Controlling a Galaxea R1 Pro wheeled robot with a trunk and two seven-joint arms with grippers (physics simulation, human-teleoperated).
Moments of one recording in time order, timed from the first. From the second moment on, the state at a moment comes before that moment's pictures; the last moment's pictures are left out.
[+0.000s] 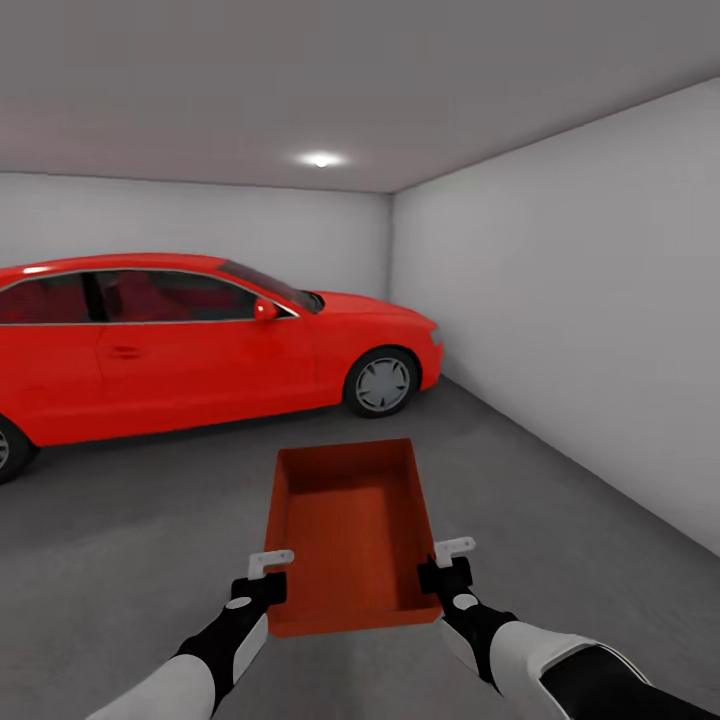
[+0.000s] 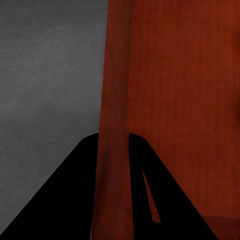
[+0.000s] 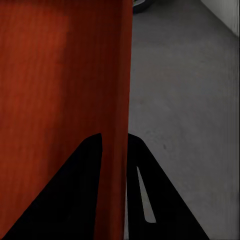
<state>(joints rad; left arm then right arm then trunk) -0.64 -0.12 0.11 -0.27 -0.04 -0.04 0.17 -0.80 0.14 0.31 0.07 -0.11 -0.33 -0.18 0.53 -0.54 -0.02</state>
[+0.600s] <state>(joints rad) -0.64 -0.12 0.12 -0.25 -0.04 -0.04 0.17 -0.80 0.14 0.30 0.09 -0.11 -0.33 -0.18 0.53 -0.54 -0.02</state>
